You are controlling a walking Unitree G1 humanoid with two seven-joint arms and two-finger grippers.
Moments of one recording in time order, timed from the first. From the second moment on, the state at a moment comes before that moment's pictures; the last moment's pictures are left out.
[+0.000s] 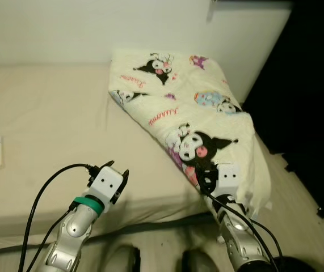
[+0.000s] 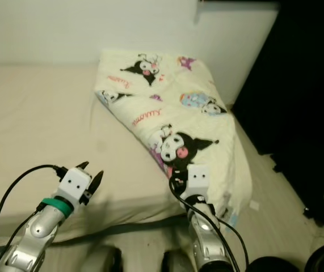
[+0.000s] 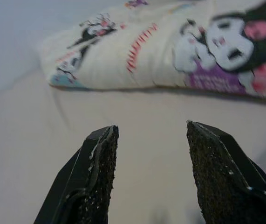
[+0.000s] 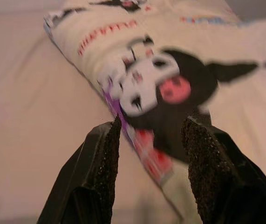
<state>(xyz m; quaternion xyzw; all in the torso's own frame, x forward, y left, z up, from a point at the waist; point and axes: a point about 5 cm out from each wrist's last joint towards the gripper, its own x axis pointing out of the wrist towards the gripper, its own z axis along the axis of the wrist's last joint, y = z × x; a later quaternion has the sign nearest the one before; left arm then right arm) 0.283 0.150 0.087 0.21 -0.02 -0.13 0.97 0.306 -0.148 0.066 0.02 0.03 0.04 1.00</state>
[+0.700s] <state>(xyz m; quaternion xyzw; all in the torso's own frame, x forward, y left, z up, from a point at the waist) 0.297 0.183 0.148 0.23 -0.11 -0.08 0.96 0.321 -0.273 0.100 -0.10 0.00 -0.28 0.96</state>
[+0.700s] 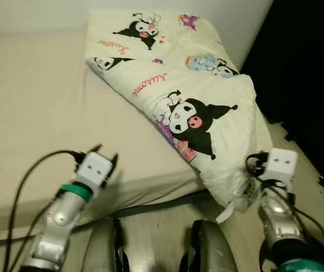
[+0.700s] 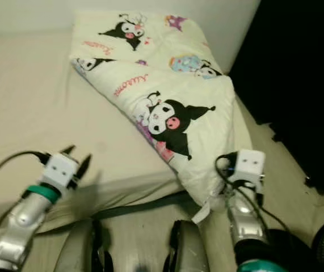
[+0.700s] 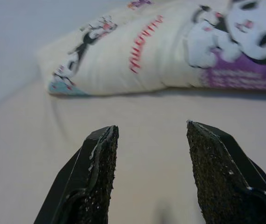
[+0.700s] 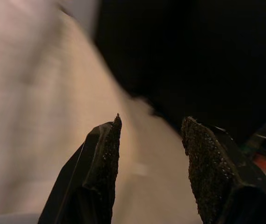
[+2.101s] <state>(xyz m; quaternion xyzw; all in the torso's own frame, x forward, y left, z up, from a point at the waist) 0.293 0.223 0.208 0.25 -0.12 -0.08 0.96 0.212 -0.135 0.070 -0.02 0.17 0.62 0.76</state>
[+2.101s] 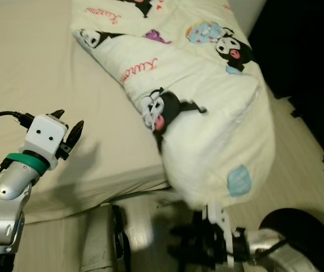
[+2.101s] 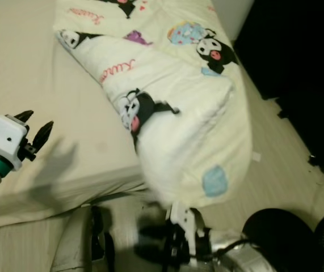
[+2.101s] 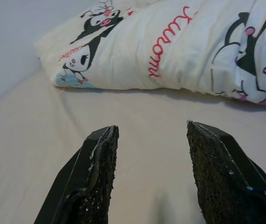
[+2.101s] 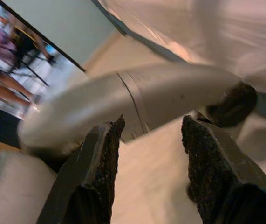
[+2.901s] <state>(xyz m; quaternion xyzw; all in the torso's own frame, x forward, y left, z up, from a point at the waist) 0.287 0.222 0.198 0.25 -0.10 -0.08 0.96 0.301 -0.311 0.126 0.03 0.00 -0.09 1.00</state>
